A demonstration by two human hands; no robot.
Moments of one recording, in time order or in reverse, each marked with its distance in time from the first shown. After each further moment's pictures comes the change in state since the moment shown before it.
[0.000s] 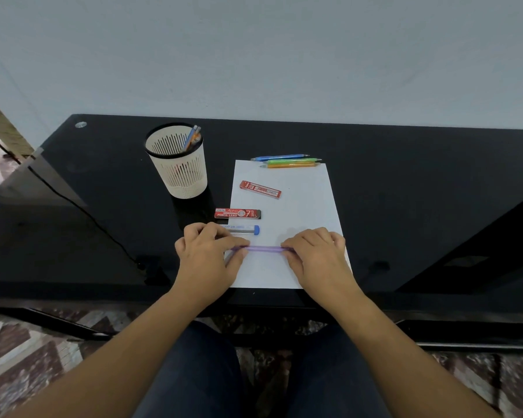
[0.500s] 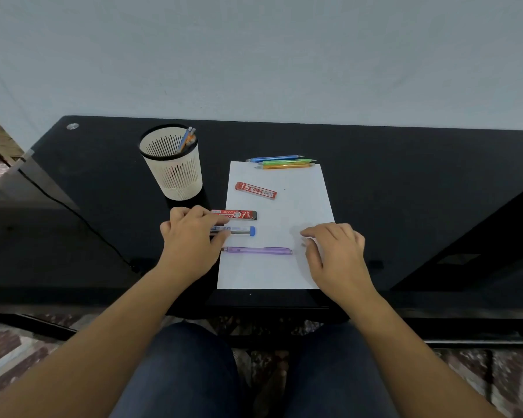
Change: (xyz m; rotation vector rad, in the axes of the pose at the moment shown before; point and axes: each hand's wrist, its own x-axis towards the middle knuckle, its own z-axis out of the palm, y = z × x) left_hand 0.035 -0.006 -0.021 0.076 -0.077 -0.076; right_hand -0.006 0.023 -0.014 0.070 0.099 0.120
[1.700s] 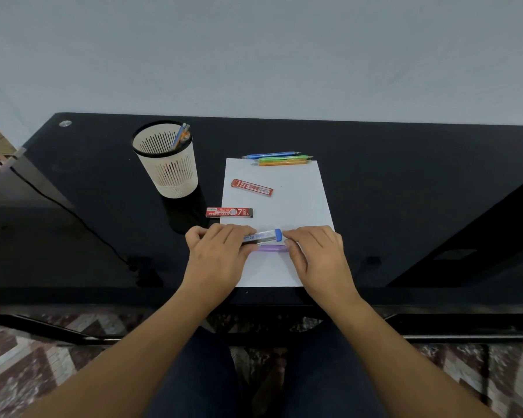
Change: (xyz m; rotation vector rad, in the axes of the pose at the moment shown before) left_hand -0.029 0.024 0.034 -0.004 0.328 0.397; right_hand -0.004 -0.012 0.015 0.074 0.093 -0.147
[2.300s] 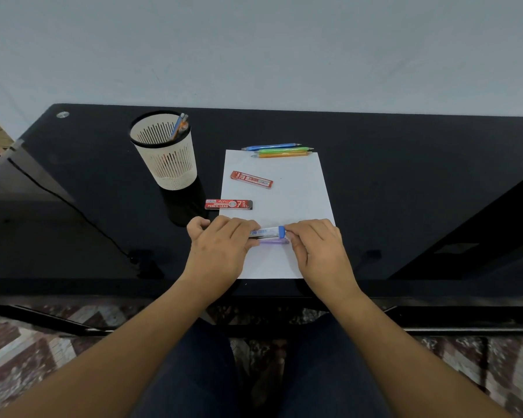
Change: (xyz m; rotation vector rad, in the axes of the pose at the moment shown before) left_hand 0.001 -0.001 0.006 0.138 0.035 0.098; right_hand -0.002 0.002 0.003 0.016 0.037 -0.028
